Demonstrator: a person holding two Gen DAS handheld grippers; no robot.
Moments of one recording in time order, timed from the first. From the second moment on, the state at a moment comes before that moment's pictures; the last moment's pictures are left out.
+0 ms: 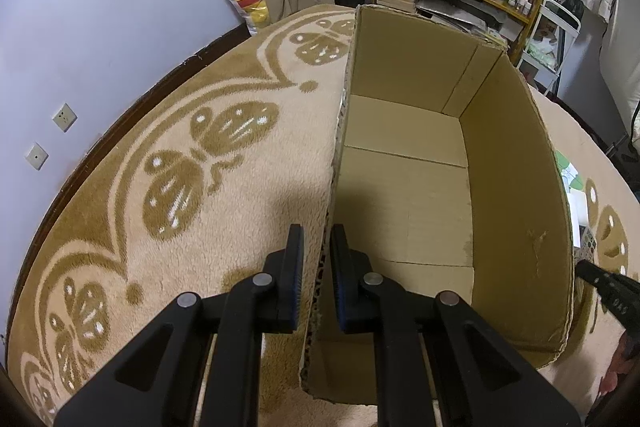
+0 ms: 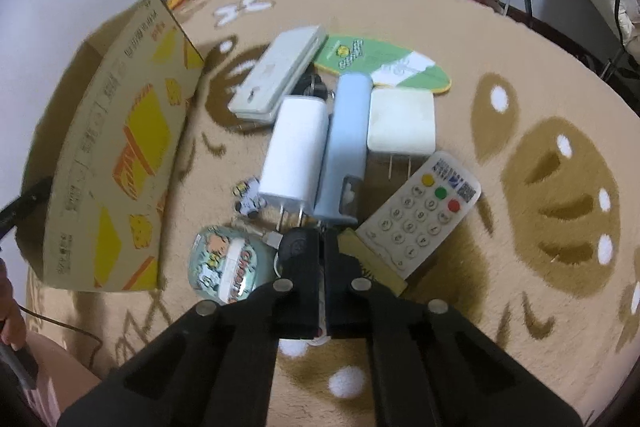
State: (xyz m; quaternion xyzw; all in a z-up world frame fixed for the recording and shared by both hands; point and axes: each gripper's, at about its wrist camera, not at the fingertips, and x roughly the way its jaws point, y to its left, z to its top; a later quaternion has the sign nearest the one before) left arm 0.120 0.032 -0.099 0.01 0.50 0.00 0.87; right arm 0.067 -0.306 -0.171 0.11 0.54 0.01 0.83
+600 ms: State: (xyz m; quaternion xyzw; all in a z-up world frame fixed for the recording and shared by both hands) left arm 0.122 0.030 -0.095 0.01 0.49 0.00 0.87; right arm 0.062 -0.296 -0.106 0.11 0.46 0.02 0.88
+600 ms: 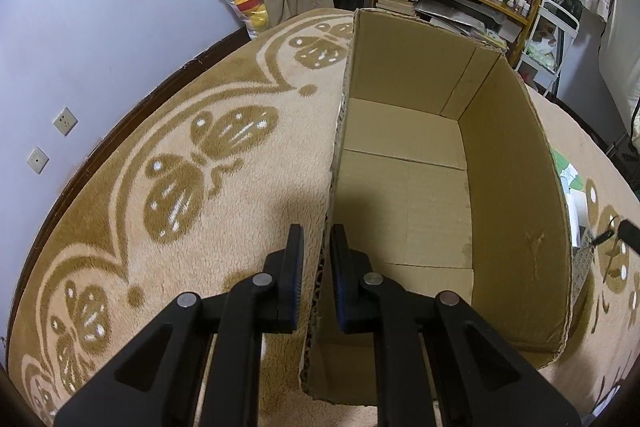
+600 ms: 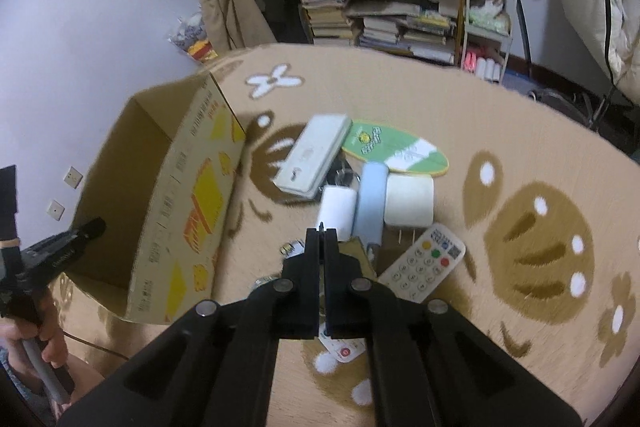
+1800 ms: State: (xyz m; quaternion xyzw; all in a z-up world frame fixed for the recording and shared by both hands) left arm 0.113 0.034 -0.093 0.01 0.48 -0.01 0.88; right arm 0.095 -0.158 -0.033 0.06 0.40 0.16 0.90
